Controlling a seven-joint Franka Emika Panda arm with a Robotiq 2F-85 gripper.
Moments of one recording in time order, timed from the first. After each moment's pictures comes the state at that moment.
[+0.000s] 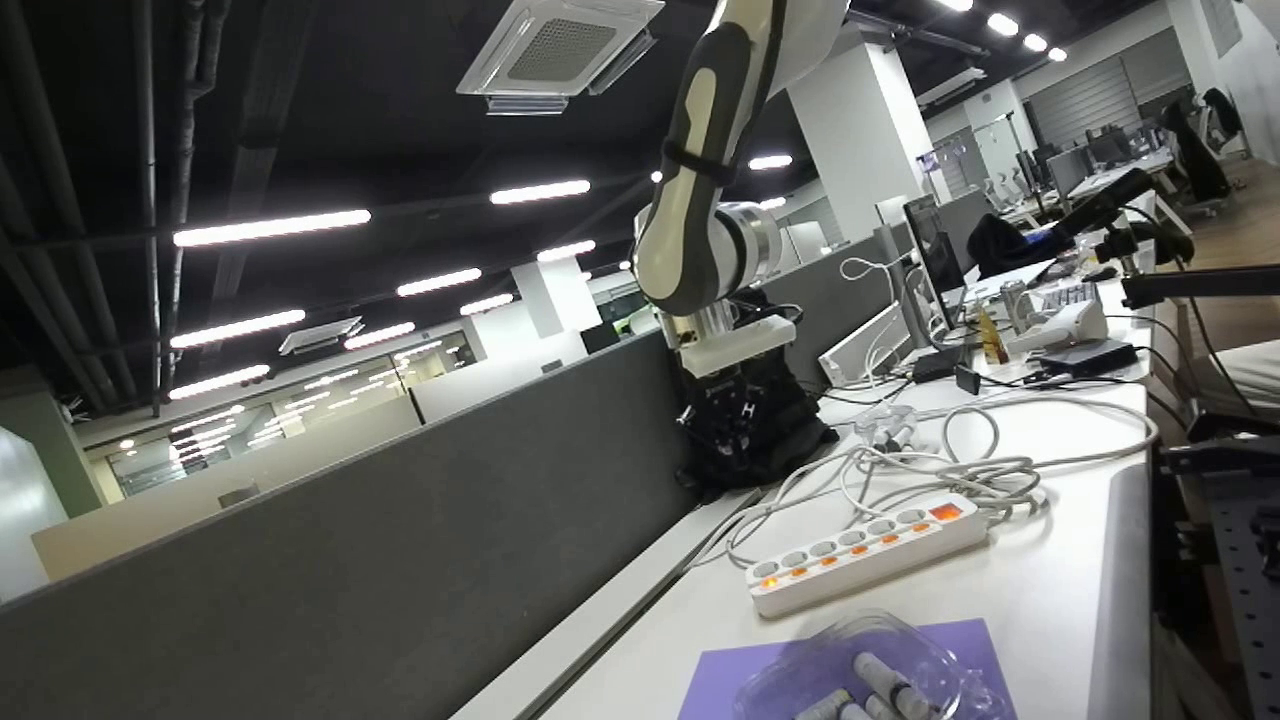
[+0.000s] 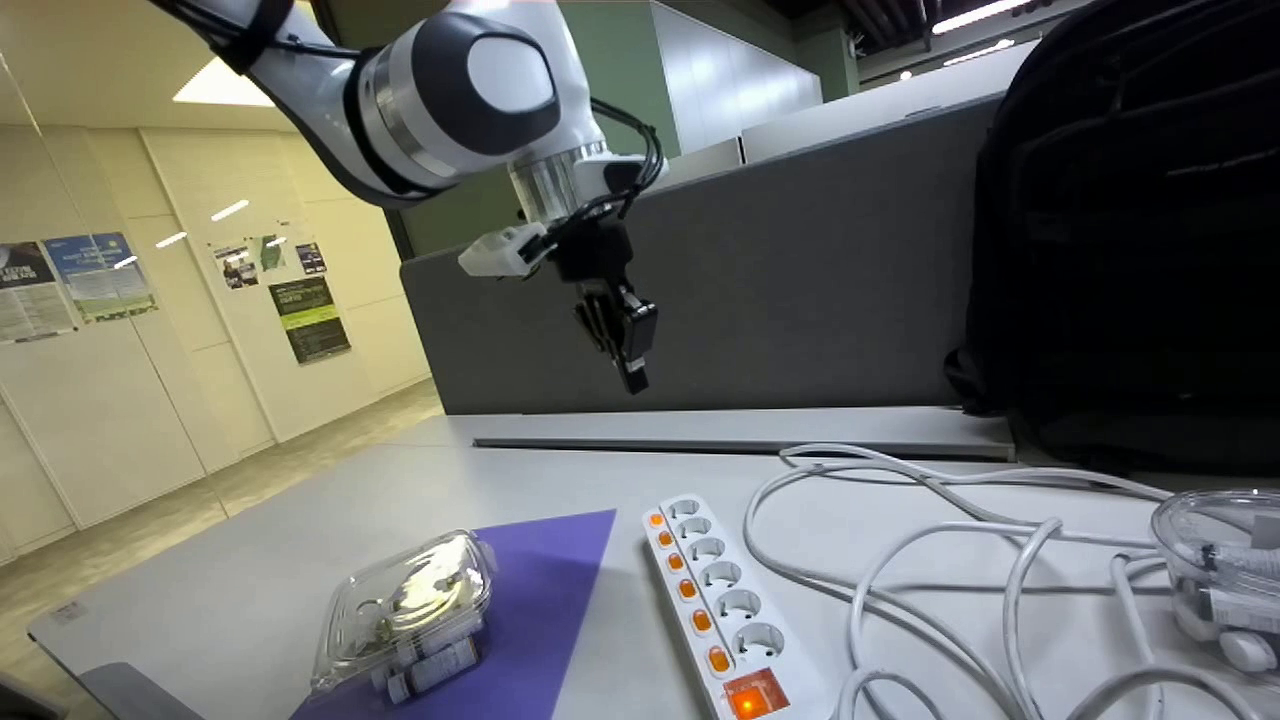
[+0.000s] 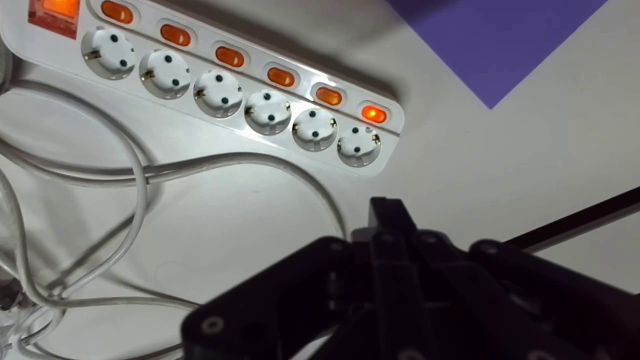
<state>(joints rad) -0.07 0.20 -0.02 -2.20 0.02 2.56 0.39</state>
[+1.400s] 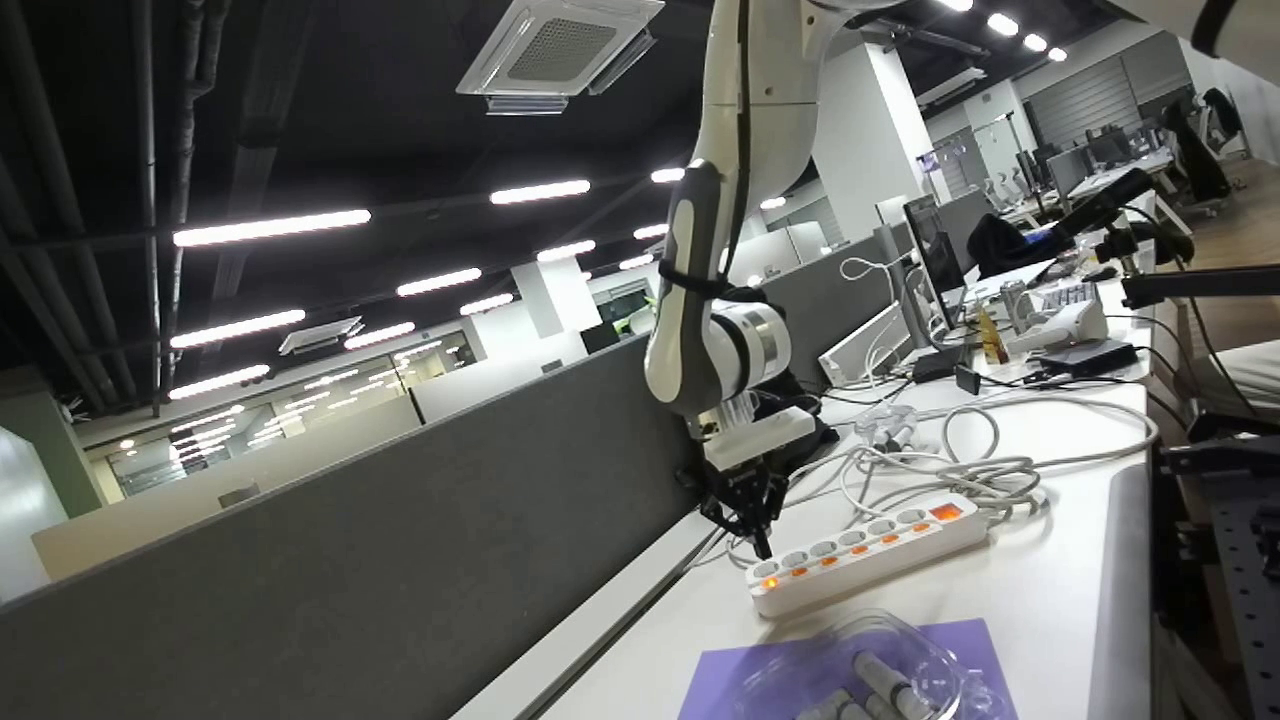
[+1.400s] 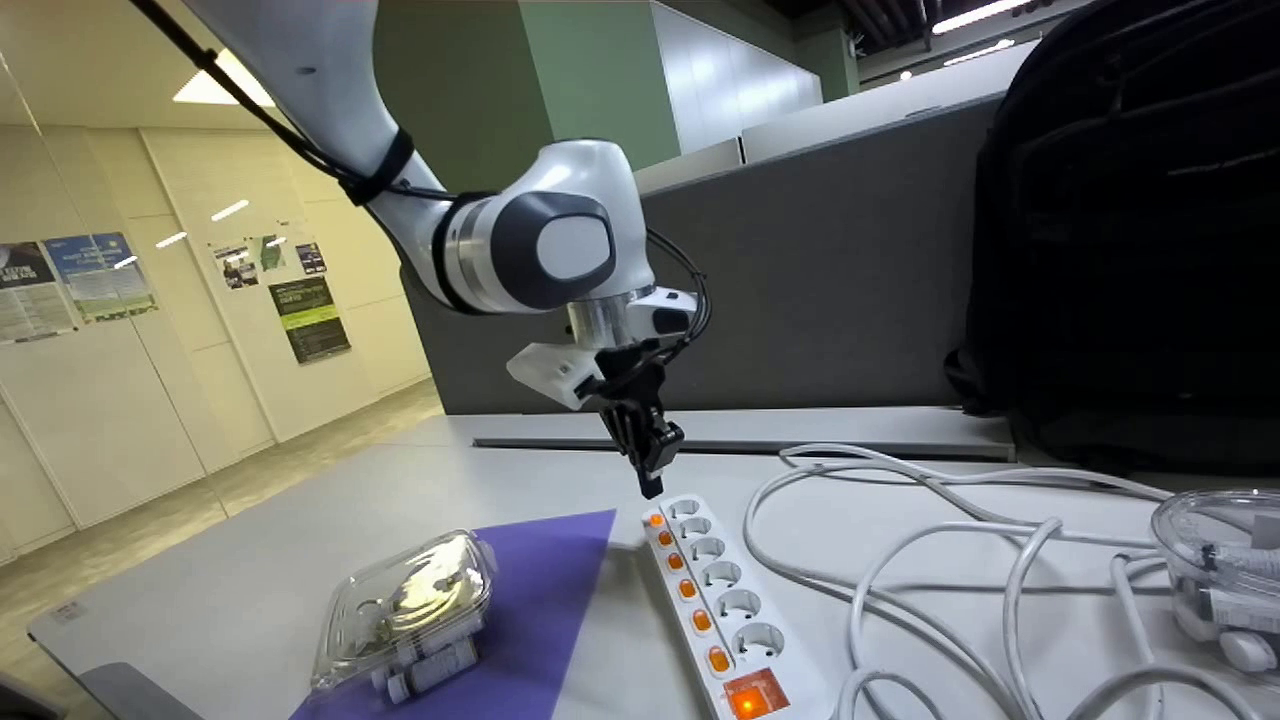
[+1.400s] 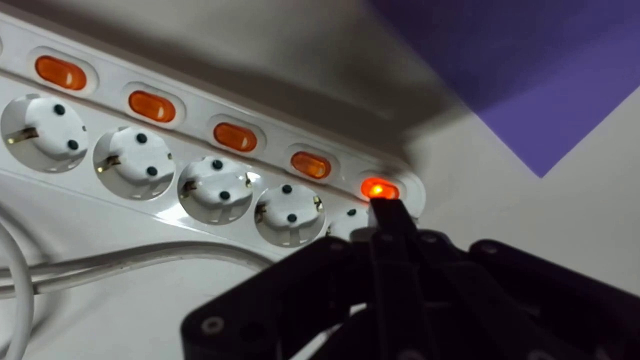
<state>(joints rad) -0.05 0.50 -0.02 -2.09 0.18 2.64 0.26</state>
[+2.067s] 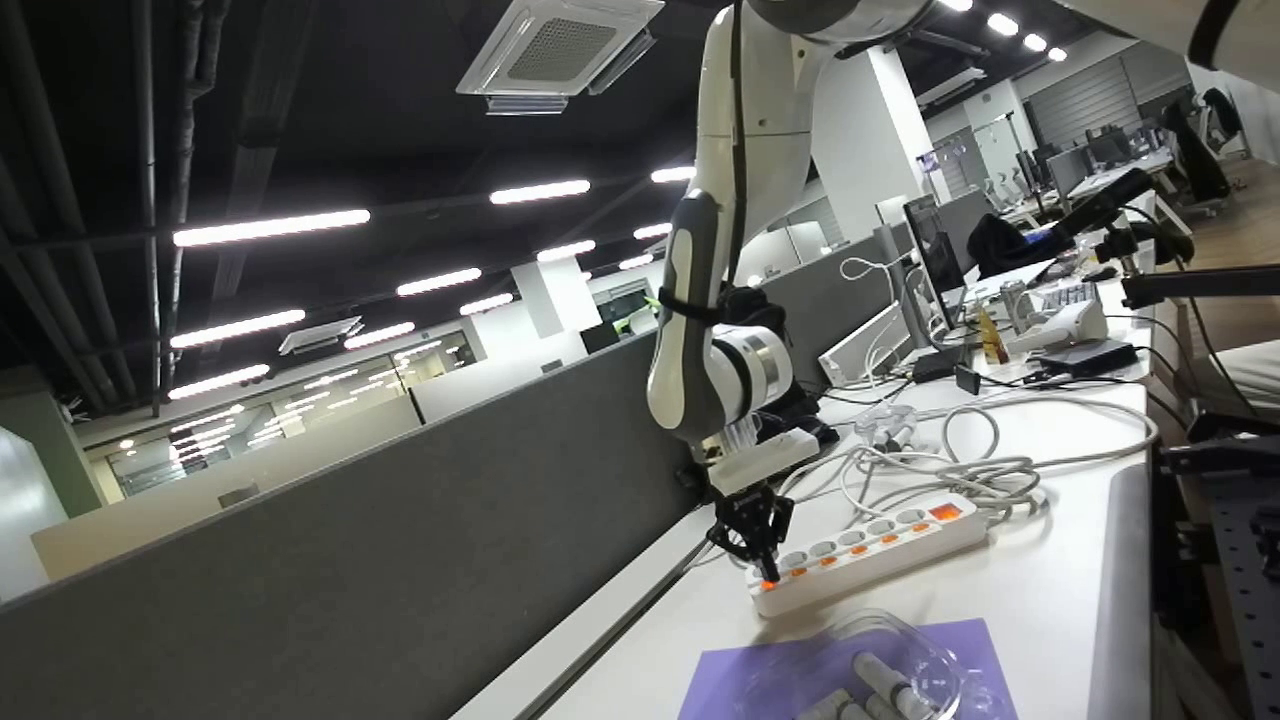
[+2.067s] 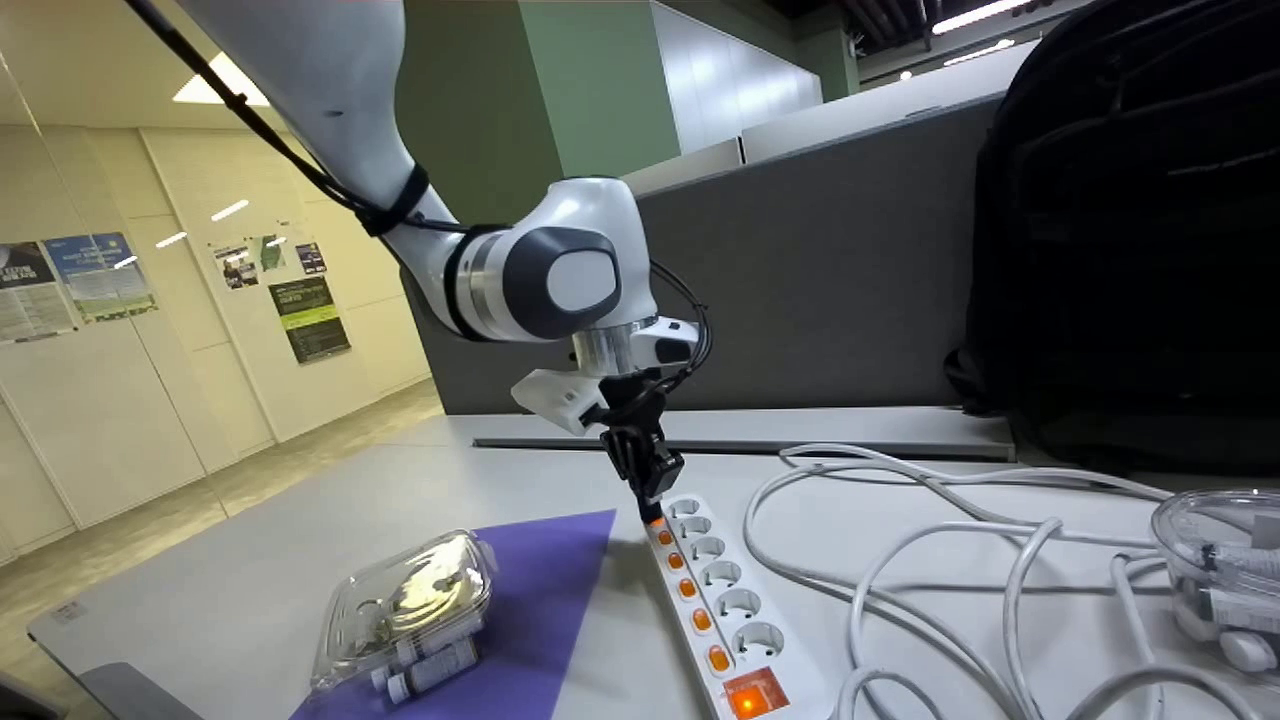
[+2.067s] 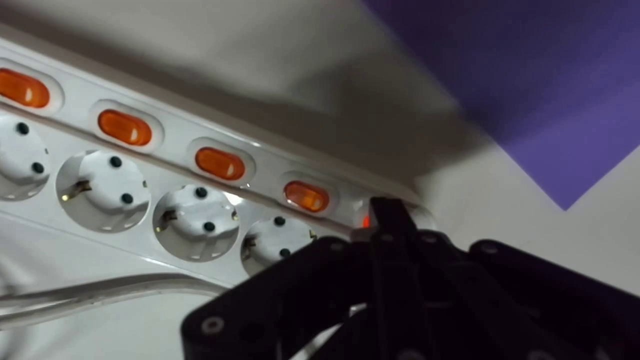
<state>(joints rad) -0.04 0.57 -0.02 -2.05 0.18 2.64 0.25</state>
